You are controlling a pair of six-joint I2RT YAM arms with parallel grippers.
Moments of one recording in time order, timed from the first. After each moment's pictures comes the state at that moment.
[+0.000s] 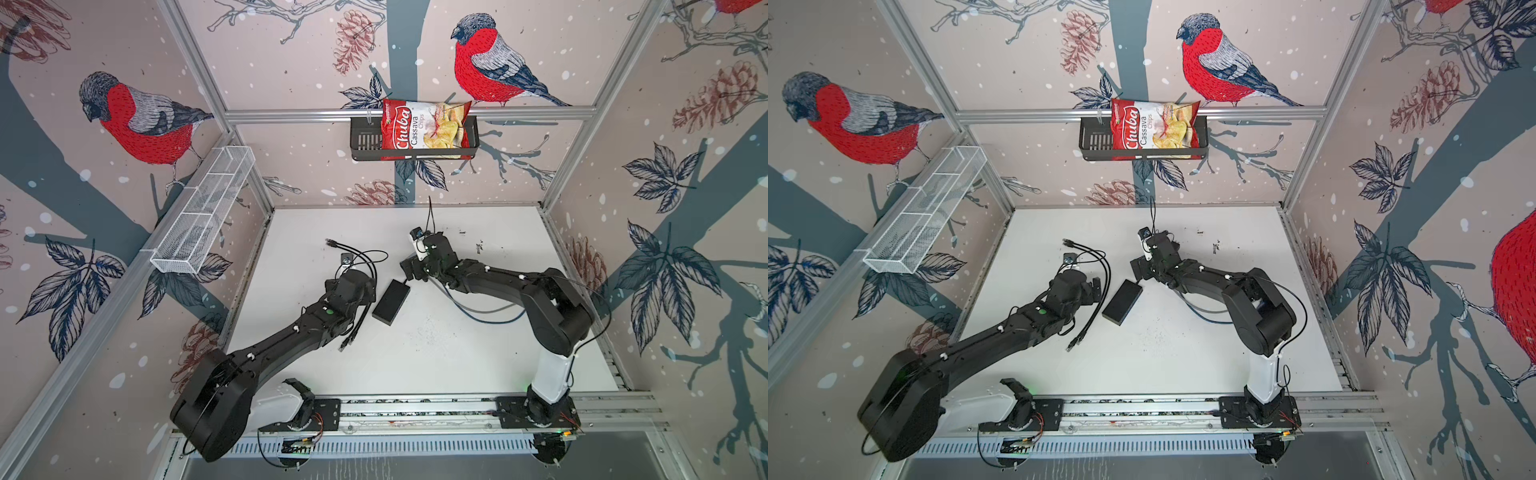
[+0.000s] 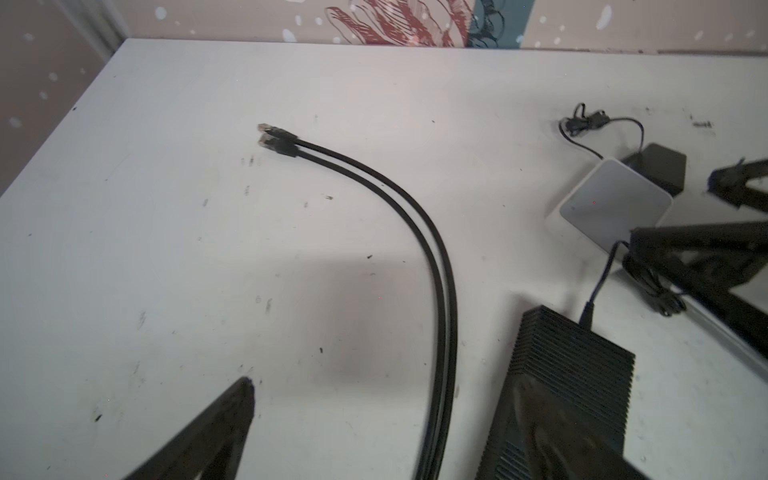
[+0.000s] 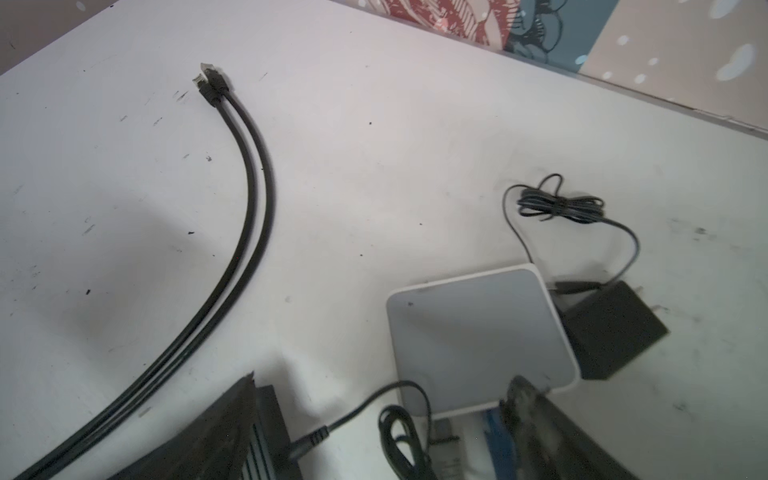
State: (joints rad) left arm -0.58 1.19 0.61 -0.08 -0.46 -0.42; right arm 0.72 1.91 1.21 0.03 0.03 0.06
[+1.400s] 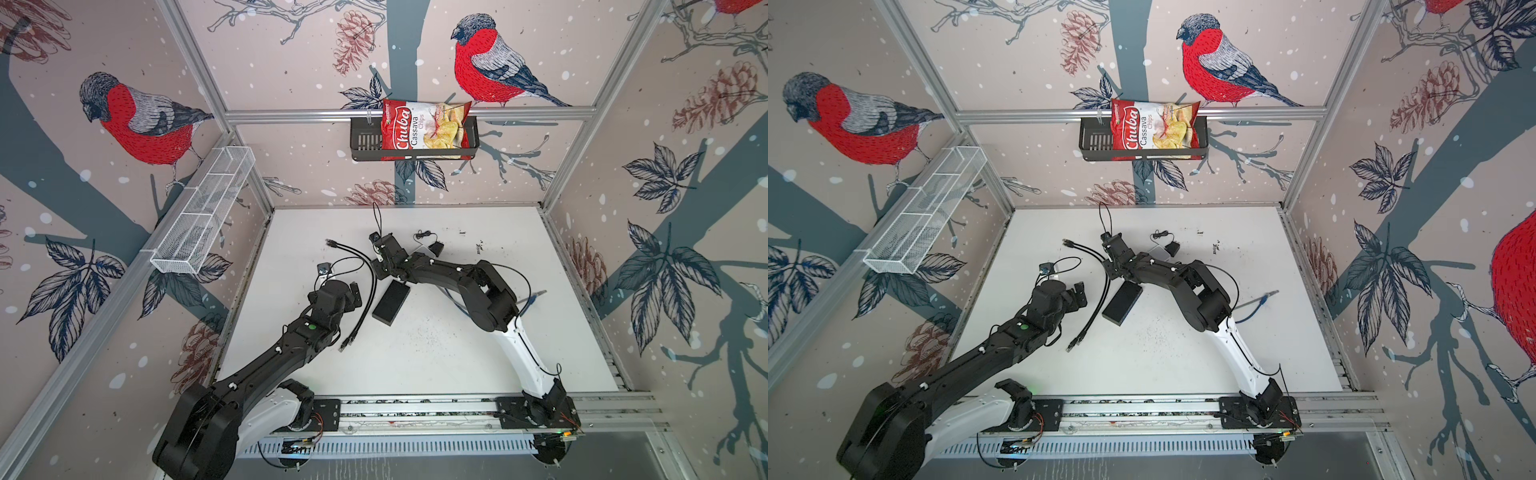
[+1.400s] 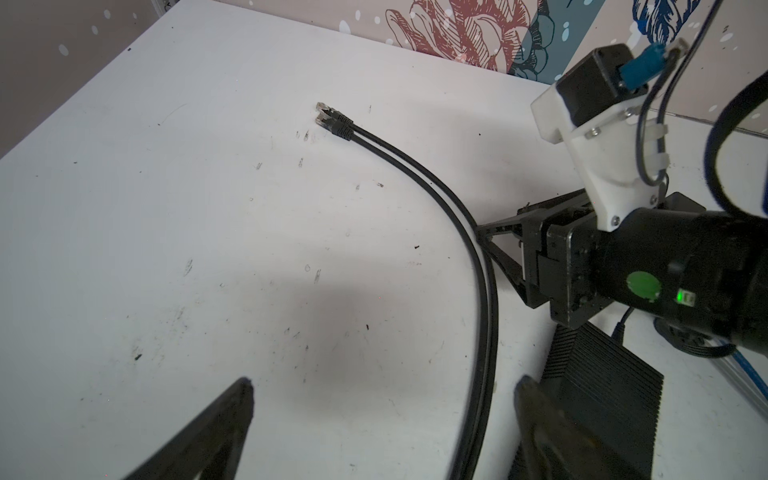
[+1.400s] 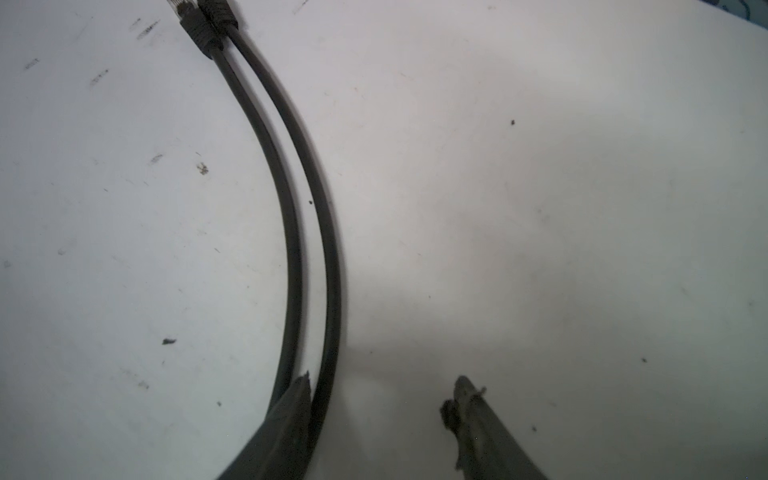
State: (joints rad) left arm -0.49 1.04 0.46 -0.04 -0.40 -0.48; right arm 0.85 2.41 1.81 -0.19 0.12 0.08
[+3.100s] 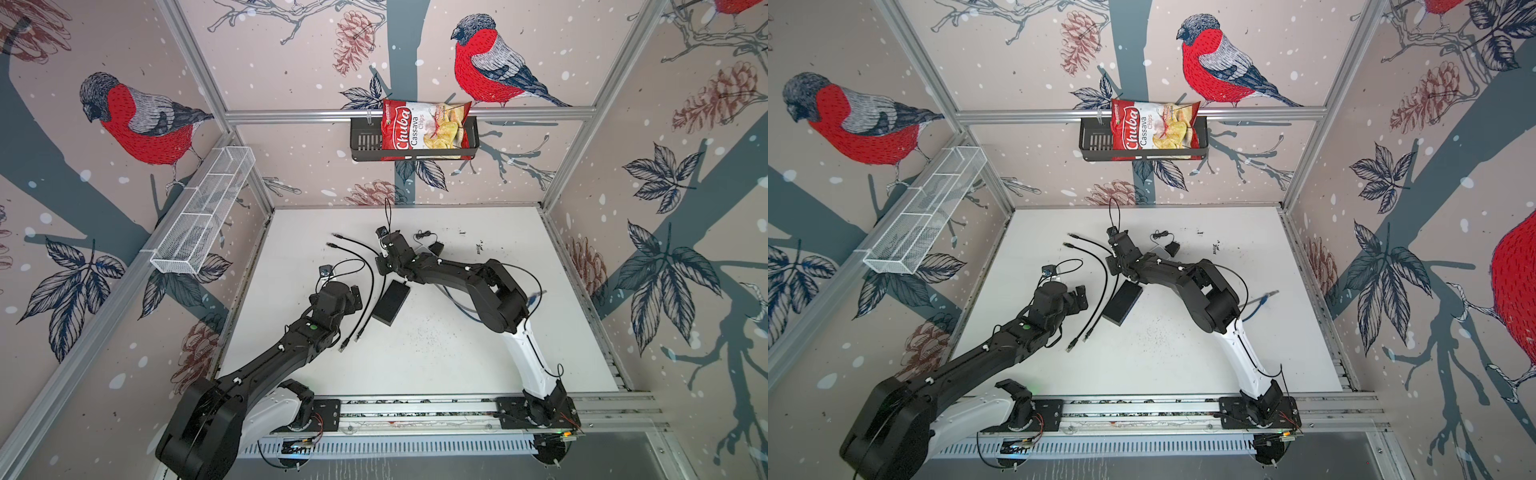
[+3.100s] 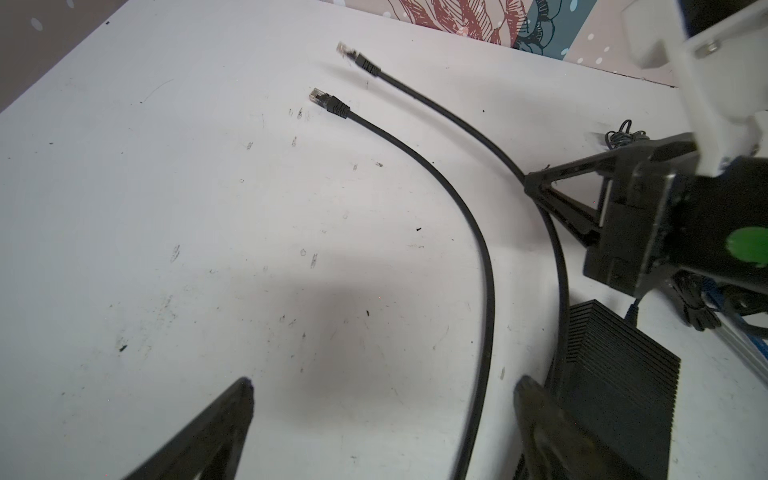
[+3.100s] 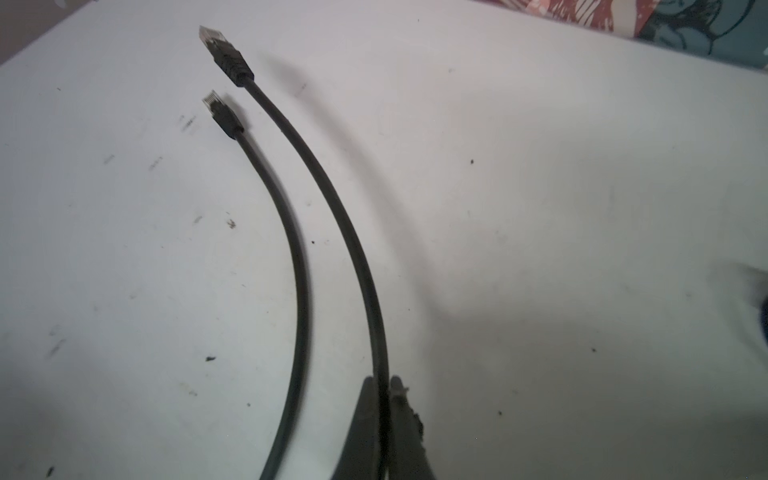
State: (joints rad) left arm -0.48 1.07 0.44 -0.02 -0.38 -0.48; right arm 0.83 2.29 1.66 -0.03 0.10 0.17
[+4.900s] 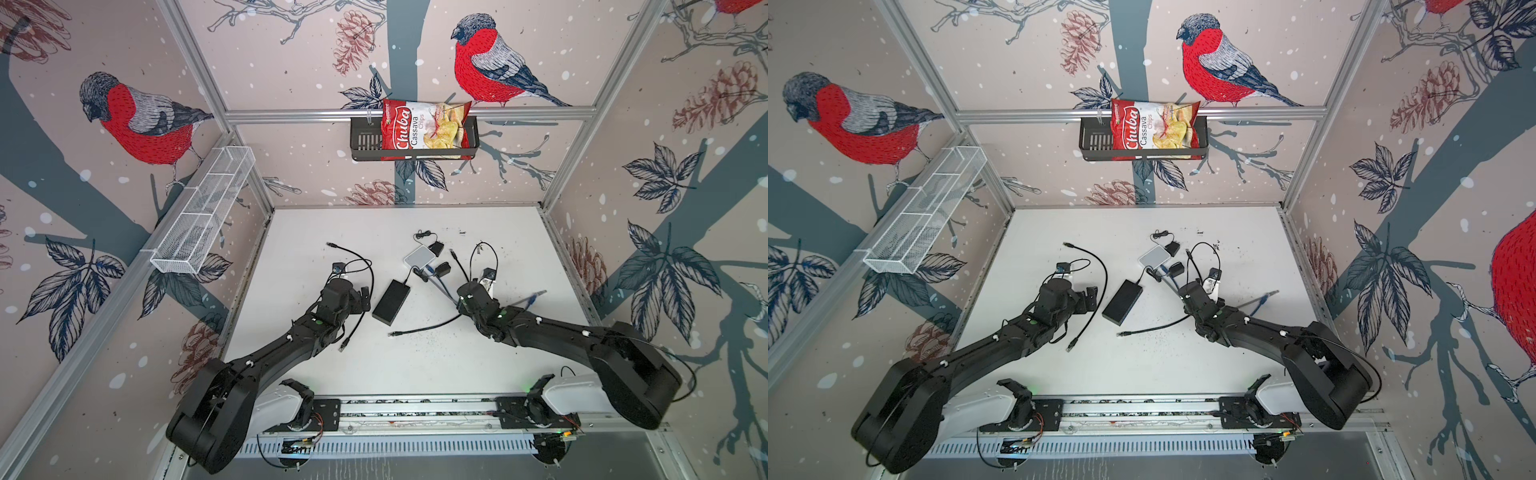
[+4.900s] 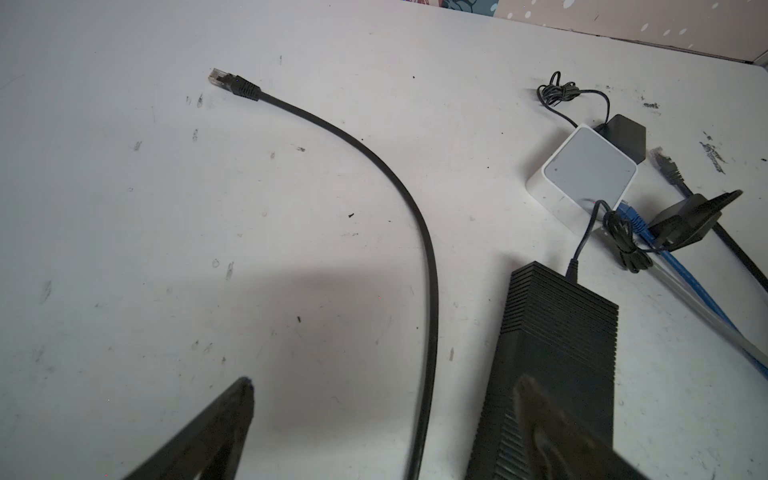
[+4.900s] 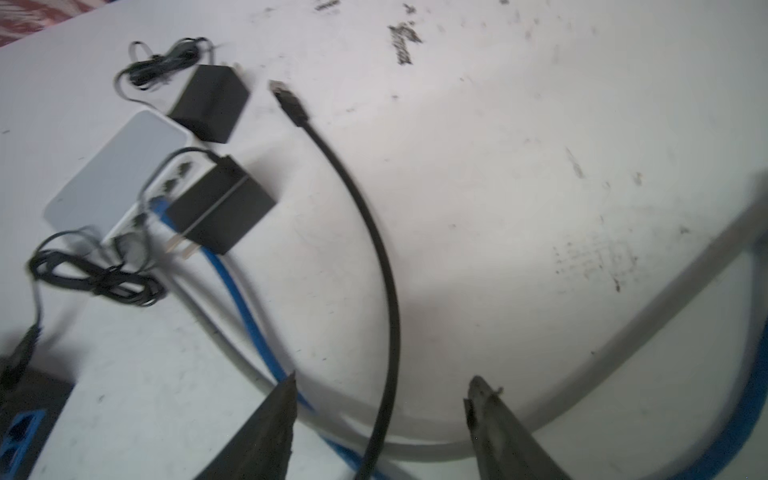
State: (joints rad) left arm -0.48 1.18 0.46 0.09 -0.20 -0.38; right arm 0.76 1.33 0.55 -0.08 0.54 0.72
